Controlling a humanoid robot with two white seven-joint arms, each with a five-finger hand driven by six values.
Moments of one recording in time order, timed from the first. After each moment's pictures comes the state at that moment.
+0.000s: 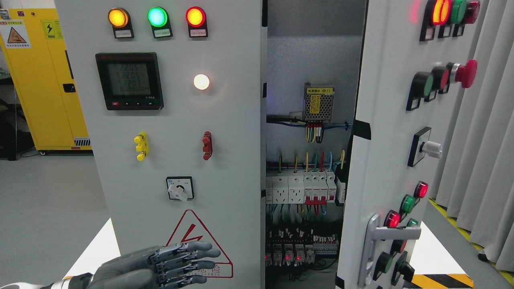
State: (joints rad) left arm -0.49 0.73 -0.23 -1.86 1.11 0.44 -0.76; right arm 0.03 -0.05 0.04 -0.17 -0.13 0.11 0.36
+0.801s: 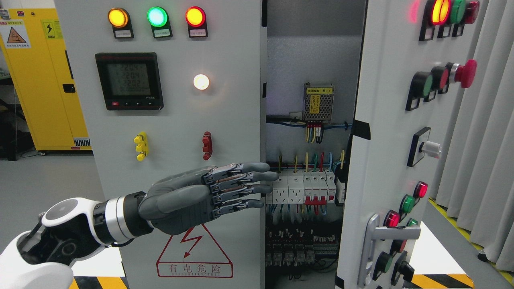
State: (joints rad) left arm -0.93 0.52 -0.41 -1.72 1.13 0.51 -0.69; right arm 0.06 -0.06 0.05 -0.18 -0.13 0.11 0.30
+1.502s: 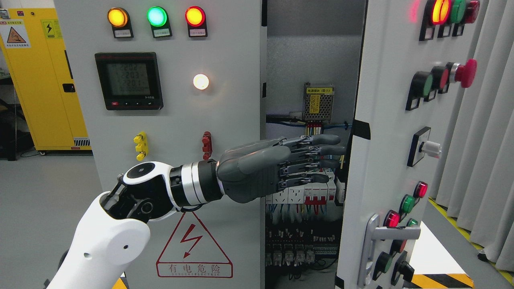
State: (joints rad) left arm -1.12 0.24 -0.49 -1.51 1.02 0.56 -0.69; right arm 0.06 -0.07 0.04 -0.18 -0.13 0.12 0.13
